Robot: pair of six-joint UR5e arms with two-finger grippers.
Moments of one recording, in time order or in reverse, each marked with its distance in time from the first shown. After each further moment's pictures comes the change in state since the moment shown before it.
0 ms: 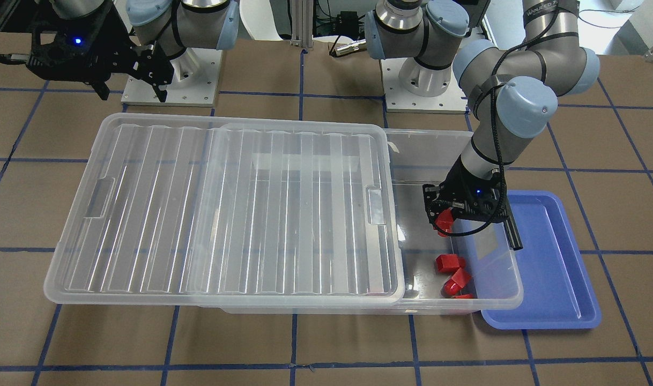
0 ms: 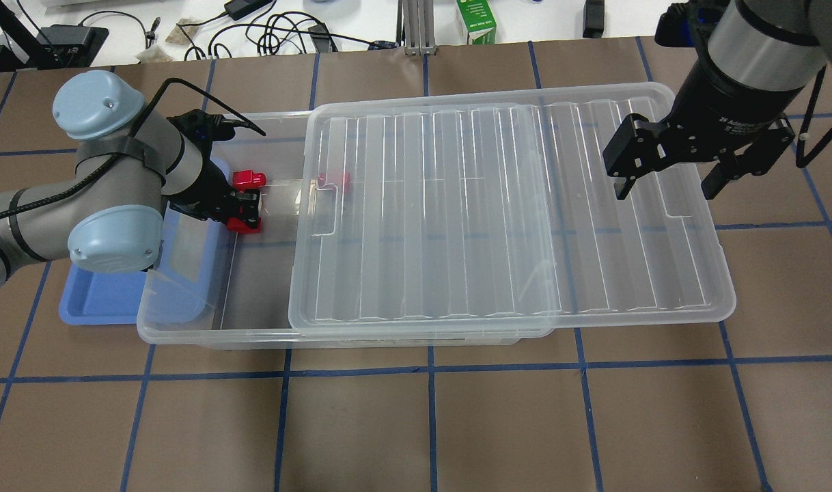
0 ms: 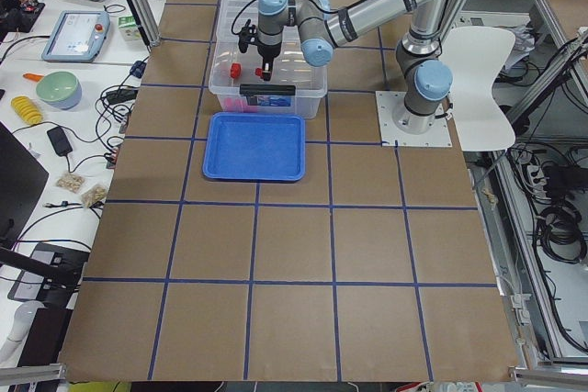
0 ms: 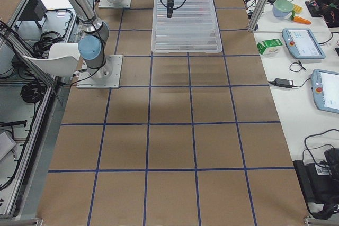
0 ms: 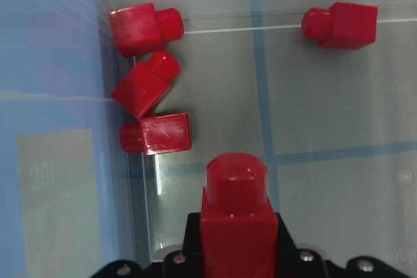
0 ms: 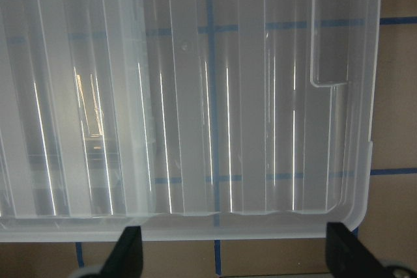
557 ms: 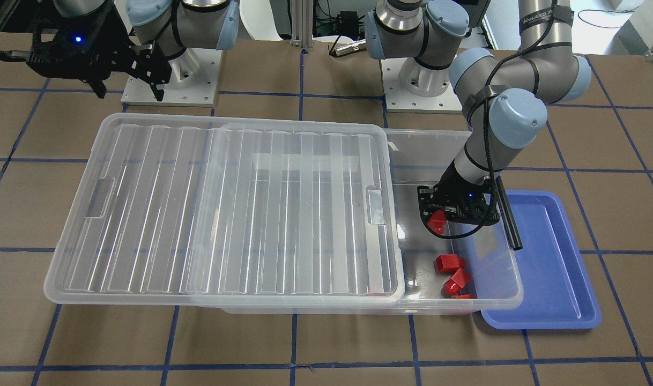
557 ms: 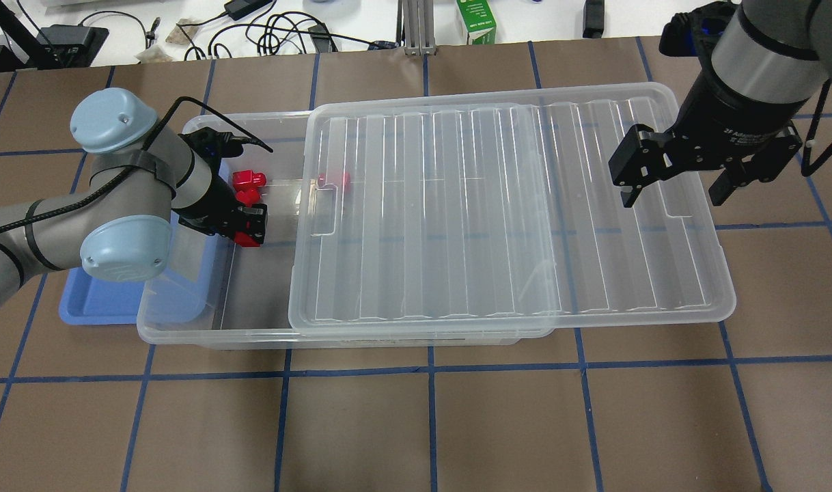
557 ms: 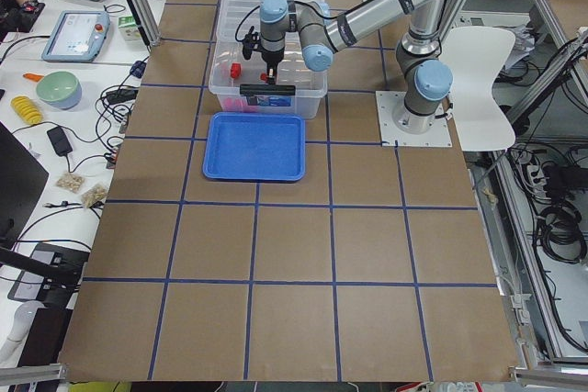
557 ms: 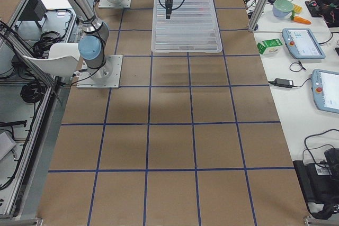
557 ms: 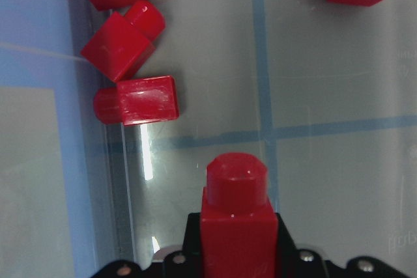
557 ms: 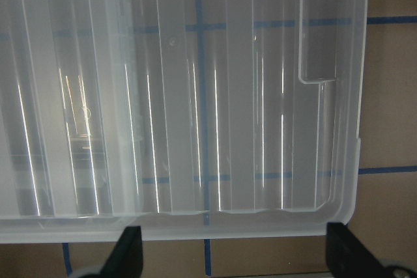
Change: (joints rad) left arm -0.001 -0.022 -0.023 0.000 -0.002 -0.005; right arm -0.001 -0.011 0.018 -0.011 -0.026 -0.003
